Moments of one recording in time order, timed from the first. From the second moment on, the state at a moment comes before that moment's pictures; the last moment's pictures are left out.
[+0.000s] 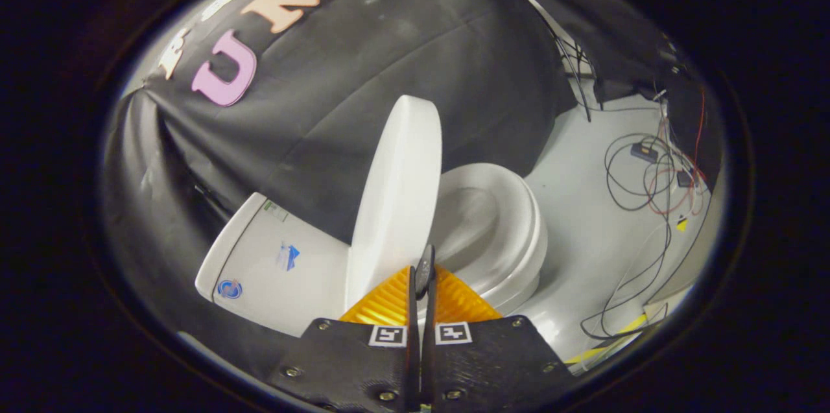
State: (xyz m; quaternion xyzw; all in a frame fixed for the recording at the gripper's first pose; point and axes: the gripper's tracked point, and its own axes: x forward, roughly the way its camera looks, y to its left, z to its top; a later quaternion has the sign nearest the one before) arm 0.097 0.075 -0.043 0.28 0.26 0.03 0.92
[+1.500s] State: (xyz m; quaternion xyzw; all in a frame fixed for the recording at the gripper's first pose) arm 0.091 0.171 0.039 0.15 0.18 0.13 0.96
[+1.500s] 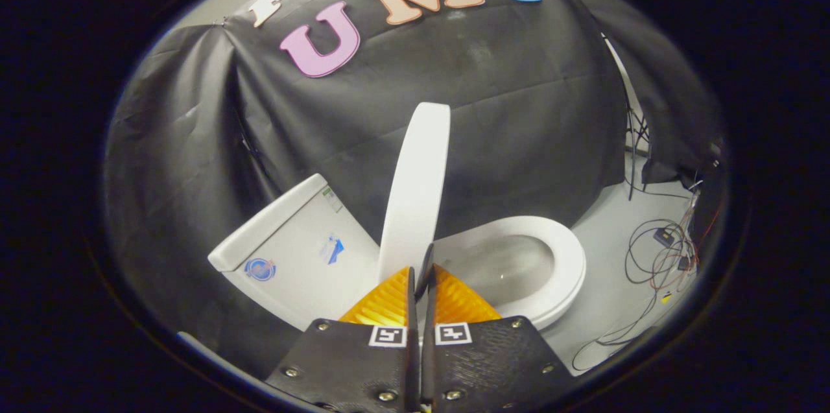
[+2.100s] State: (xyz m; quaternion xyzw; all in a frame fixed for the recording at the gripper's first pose) arm 0.083 0.218 0.062 0.09 0.15 0.16 0.97
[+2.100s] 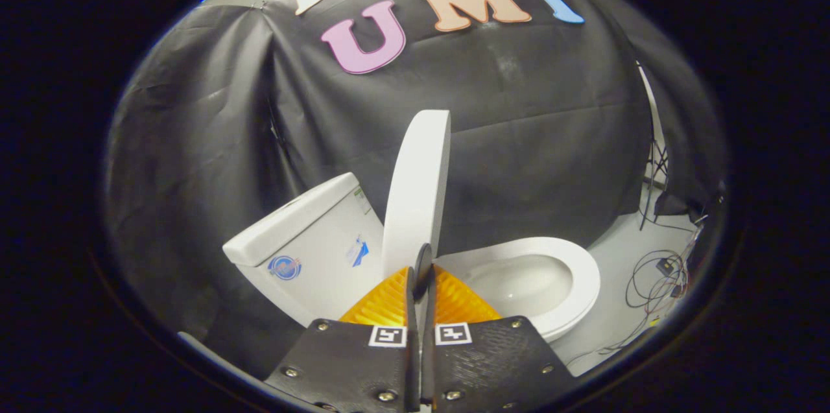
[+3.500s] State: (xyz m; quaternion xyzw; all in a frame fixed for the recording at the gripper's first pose) arm 0.071 0.302 0.077 0.04 0.09 0.16 0.98
